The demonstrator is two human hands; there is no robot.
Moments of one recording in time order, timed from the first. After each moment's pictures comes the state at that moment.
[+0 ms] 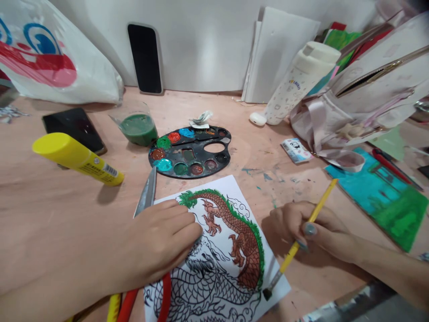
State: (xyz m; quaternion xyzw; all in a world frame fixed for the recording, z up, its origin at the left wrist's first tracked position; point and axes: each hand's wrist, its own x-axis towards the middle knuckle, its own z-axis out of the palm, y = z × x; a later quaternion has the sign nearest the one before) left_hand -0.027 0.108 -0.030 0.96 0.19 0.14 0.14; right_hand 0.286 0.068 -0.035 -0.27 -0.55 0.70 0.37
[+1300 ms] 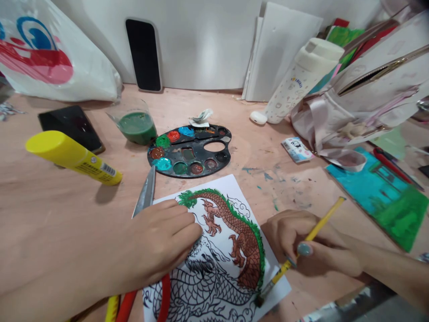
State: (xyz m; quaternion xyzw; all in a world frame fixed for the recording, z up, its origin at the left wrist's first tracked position) left_hand -0.028 0.109 -0.031 0.96 0.18 0.14 0.14; right_hand 0.293 0.069 -0.035 -0.27 -0.68 0.63 0.27
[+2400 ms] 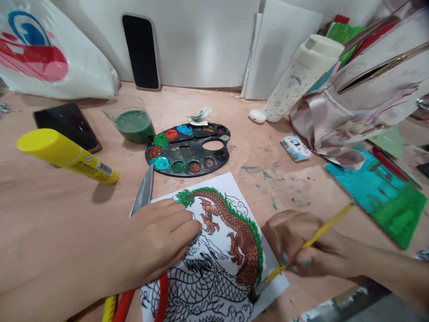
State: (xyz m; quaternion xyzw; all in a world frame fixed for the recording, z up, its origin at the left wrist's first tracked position) left_hand -0.026 0.107 -0.032 0.96 0.21 0.13 0.14; right_hand 0.286 0.066 -0.034 -0.25 -0.74 0.54 0.32
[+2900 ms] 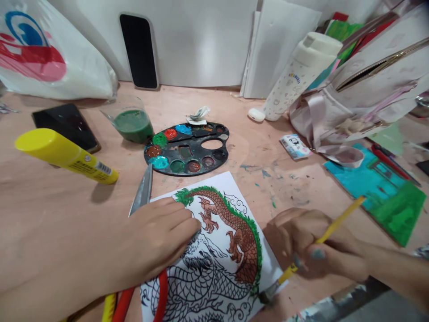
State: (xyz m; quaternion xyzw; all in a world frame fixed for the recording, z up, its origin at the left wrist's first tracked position) left_hand -0.025 0.107 -0.038 0.95 0.20 0.16 0.15; right_hand 0.290 0.062 -0.034 -0.24 -0.69 0.59 0.34
